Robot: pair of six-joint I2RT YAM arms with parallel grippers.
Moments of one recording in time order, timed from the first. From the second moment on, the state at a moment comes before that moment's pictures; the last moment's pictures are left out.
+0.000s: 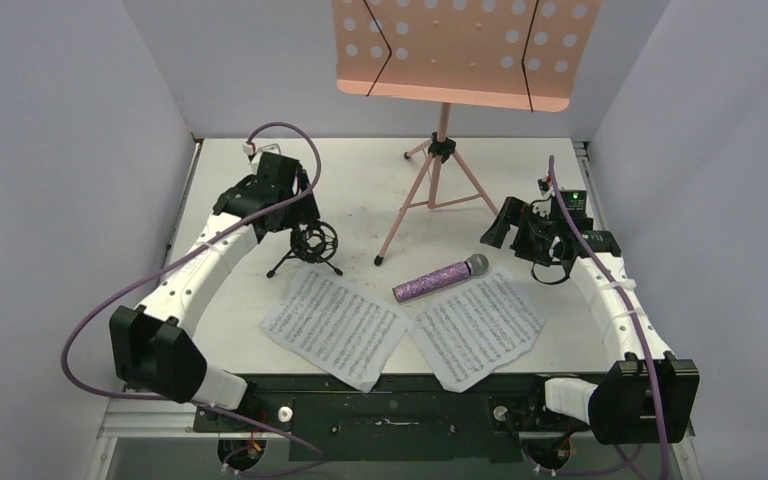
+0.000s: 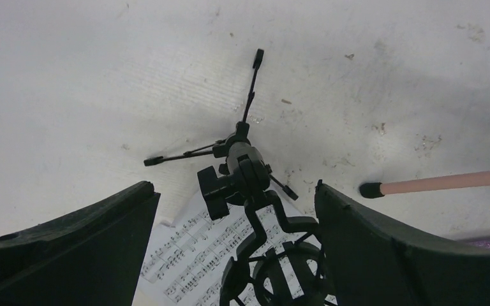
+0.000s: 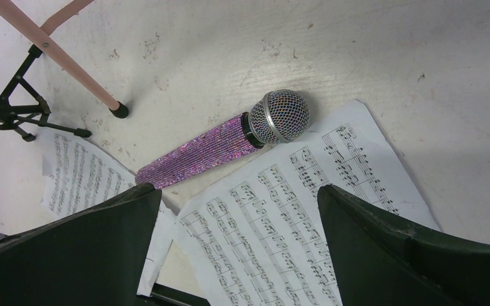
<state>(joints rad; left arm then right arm) -0.37 1.42 1.33 -0.74 -0.37 -0.54 0.01 1.21 0.98 -0.62 -0.33 0.38</state>
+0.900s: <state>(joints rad) -0.35 1.63 1.48 -0.84 -0.28 -0.81 0.01 1.21 0.98 -0.62 -0.33 0.38</state>
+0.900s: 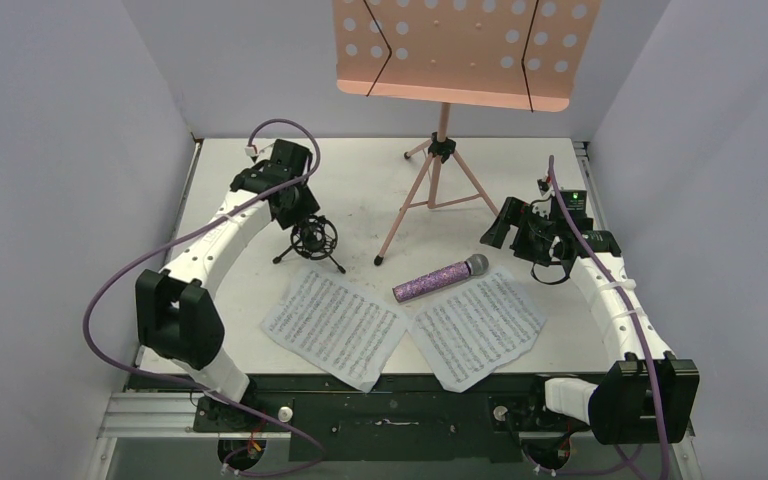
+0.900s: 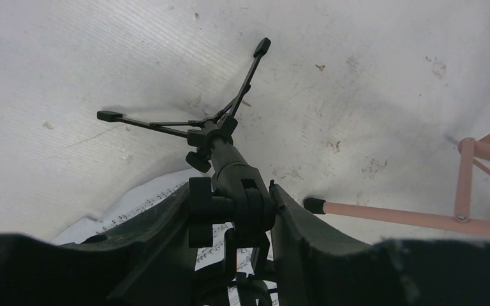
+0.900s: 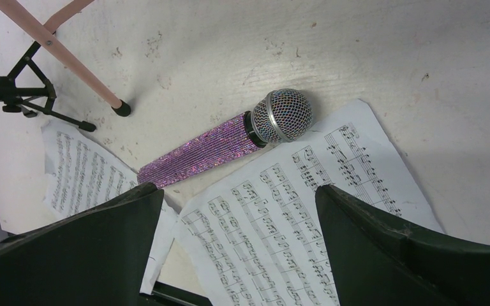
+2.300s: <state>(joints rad) -0.25 1.66 1.41 -0.24 -0.21 -0.87 0.01 1.21 0.98 -0.62 -0.33 0.38</state>
